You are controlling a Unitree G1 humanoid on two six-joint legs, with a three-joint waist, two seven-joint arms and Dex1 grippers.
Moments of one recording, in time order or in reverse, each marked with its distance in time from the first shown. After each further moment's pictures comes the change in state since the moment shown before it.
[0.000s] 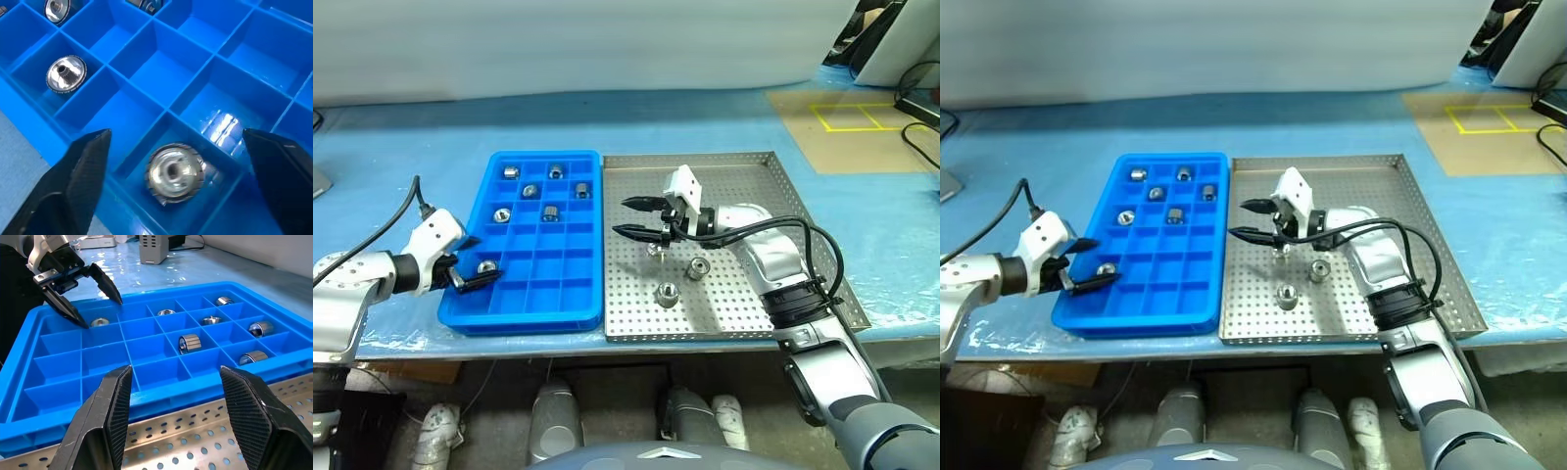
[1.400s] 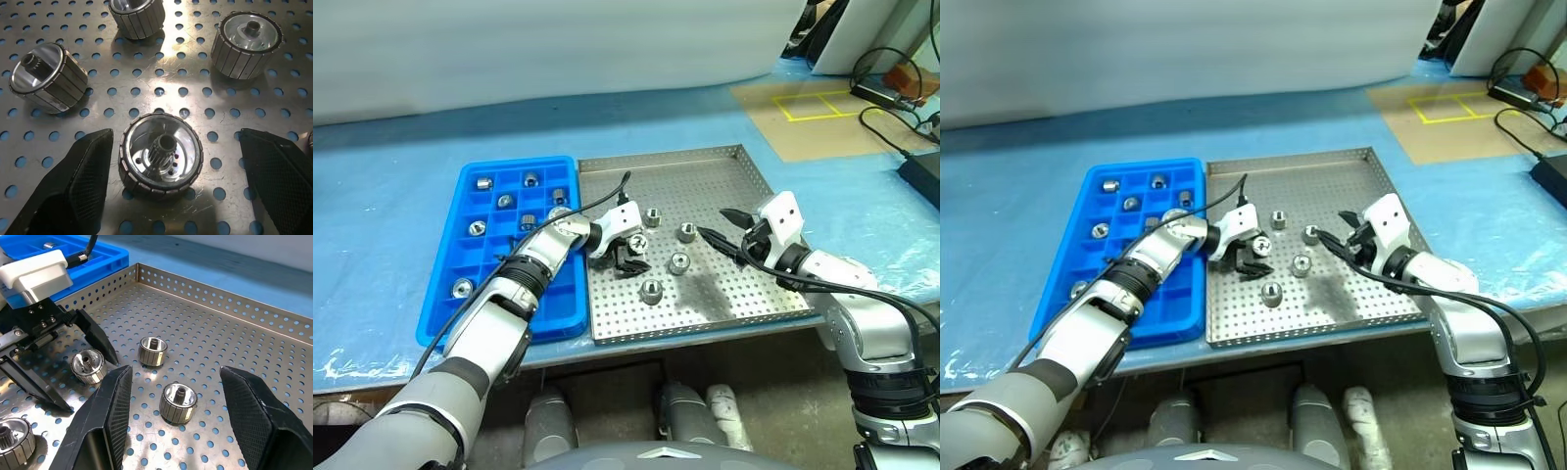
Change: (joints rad) left arm -0.695 -0.689 -0.530 0.872 0.319 -0.422 -0.019; right arm 0.455 -0.185 -0.286 -0.507 0.036 0.233 -0.410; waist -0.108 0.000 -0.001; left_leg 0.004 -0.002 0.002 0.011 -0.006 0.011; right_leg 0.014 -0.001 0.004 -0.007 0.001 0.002
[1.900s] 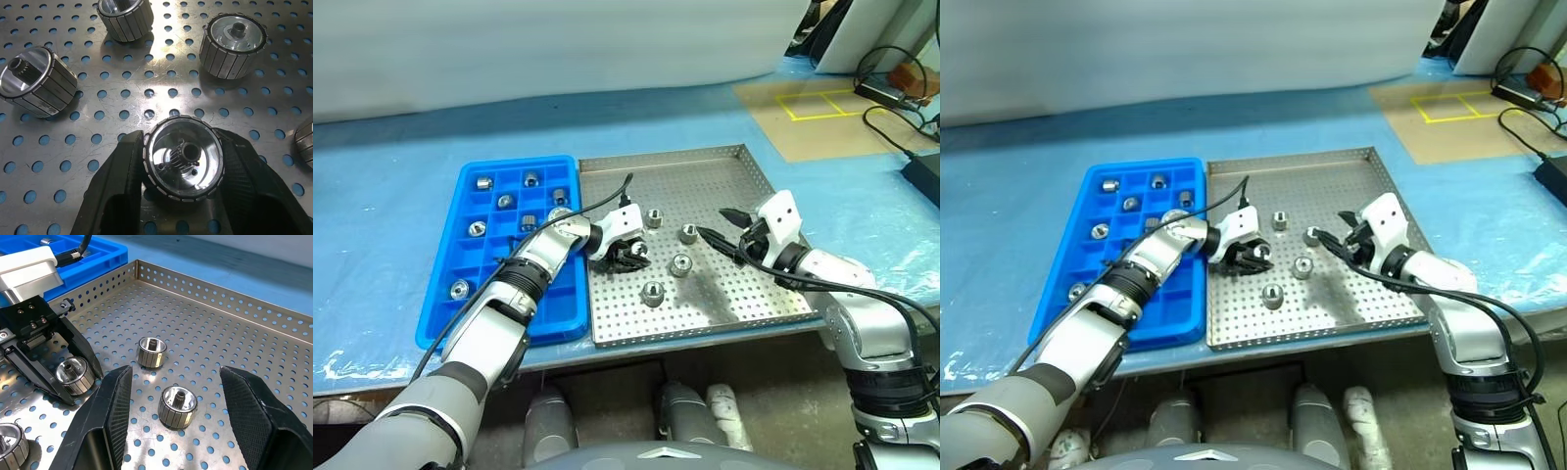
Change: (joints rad) left arm 0.032 0.006 0.008 -0.083 -0.001 0.036 -0.036; right arm -0.015 -0.003 0.019 0.001 -0.009 0.005 -0.004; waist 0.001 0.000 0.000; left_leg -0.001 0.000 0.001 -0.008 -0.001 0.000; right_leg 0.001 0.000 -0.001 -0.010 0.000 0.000
